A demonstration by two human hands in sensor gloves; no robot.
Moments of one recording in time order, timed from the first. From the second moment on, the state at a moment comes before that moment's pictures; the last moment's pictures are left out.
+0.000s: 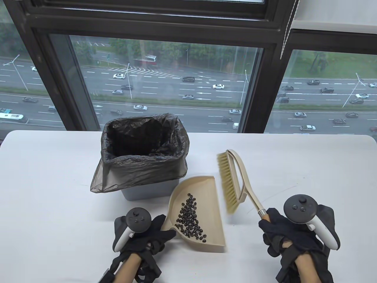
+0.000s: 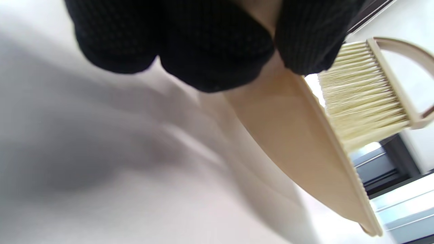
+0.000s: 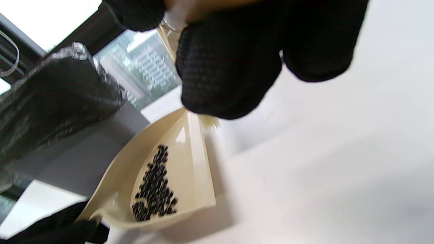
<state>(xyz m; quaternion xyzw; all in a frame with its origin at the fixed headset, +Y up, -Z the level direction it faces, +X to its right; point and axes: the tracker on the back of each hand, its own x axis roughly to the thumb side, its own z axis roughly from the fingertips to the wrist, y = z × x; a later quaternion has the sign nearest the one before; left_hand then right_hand) -0.170 -0.752 -0.319 -0.17 -0.05 0.38 0.91 0.243 -0.595 -0.276 -0.06 0.16 0.94 0.29</state>
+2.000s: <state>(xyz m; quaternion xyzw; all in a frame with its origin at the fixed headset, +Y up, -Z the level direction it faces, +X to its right) -0.280 -0.501 -0.327 0.13 0.18 0.40 0.89 0.272 -0.705 -0.289 -0.10 -0.09 0.88 0.45</state>
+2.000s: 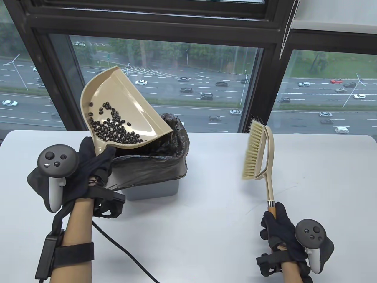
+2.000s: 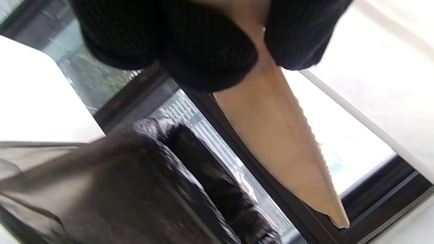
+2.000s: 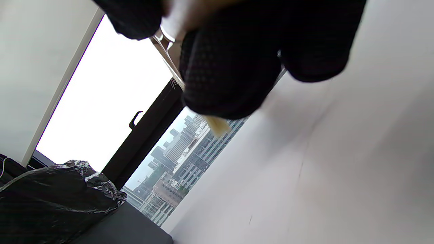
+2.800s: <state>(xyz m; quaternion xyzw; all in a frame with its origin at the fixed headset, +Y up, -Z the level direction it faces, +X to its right) -0.272 -0.521 -0.327 0.18 0.18 0.18 0.95 0.271 -0.704 -0.287 -0.10 -0.08 0.88 0.45</state>
